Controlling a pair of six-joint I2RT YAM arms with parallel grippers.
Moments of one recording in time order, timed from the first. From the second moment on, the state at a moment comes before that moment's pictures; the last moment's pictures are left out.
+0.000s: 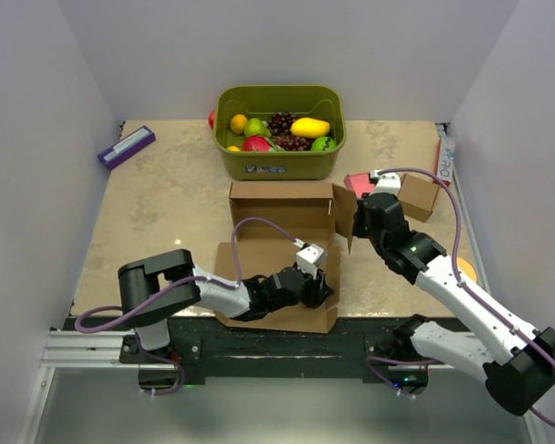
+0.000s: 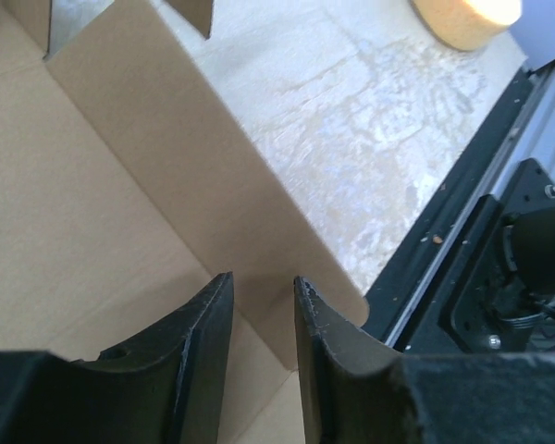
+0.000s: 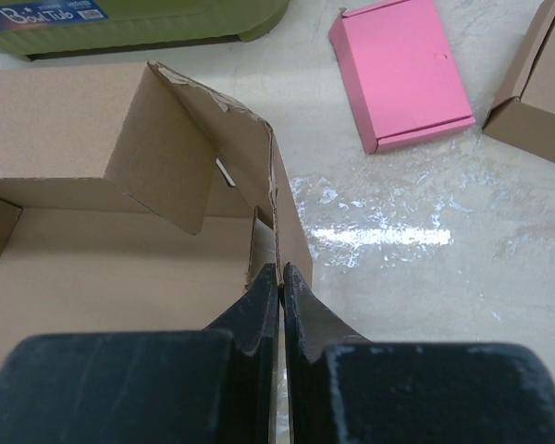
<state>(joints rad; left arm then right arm) -1.26 1.75 0.66 0.69 -0.21 -0.59 0.58 0.98 0.82 -0.41 0.43 0.43</state>
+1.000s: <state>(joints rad) -1.26 1.98 0.69 0.95 -0.14 -0.62 0.58 0.97 0.82 -0.45 0.37 0.50</state>
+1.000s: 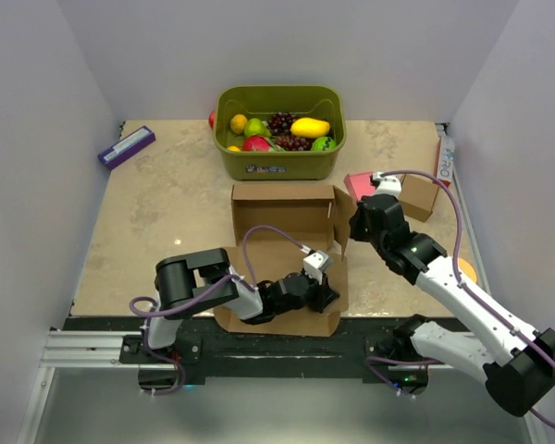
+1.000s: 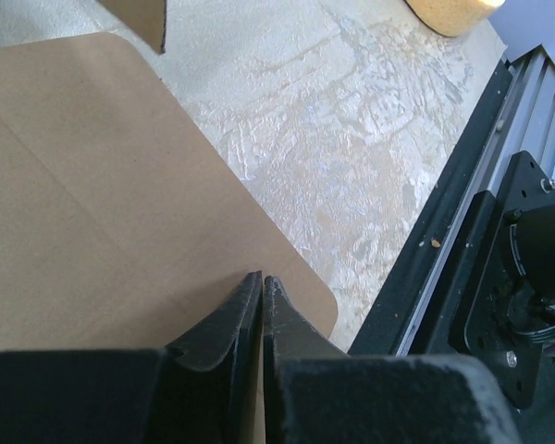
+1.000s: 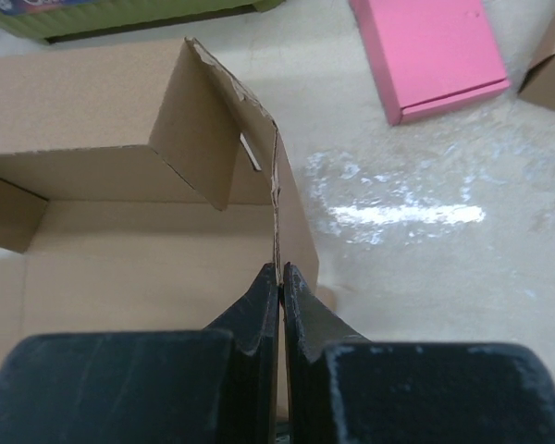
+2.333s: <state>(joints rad) -1.26 1.84 0.59 0.85 -0.09 -0.50 0.56 0.94 0.93 -0.42 0.26 0.44</state>
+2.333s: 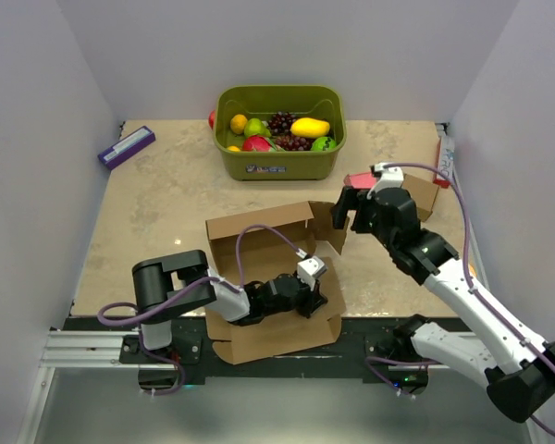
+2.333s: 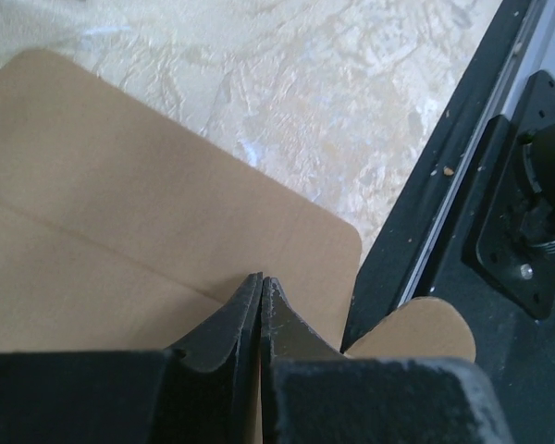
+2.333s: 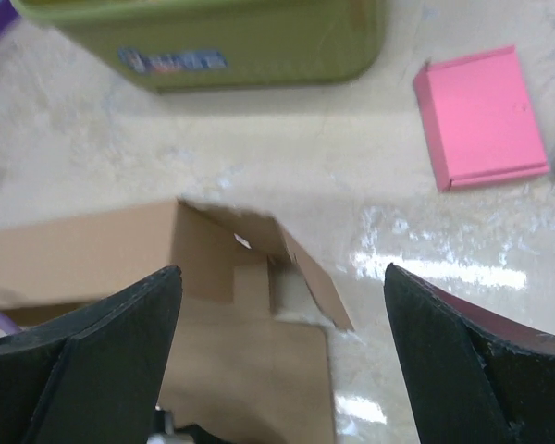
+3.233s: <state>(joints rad) -1.25 1.87 0.51 1.00 -0.11 -0.55 0.56 1.02 0.68 -0.20 0.15 0.26</state>
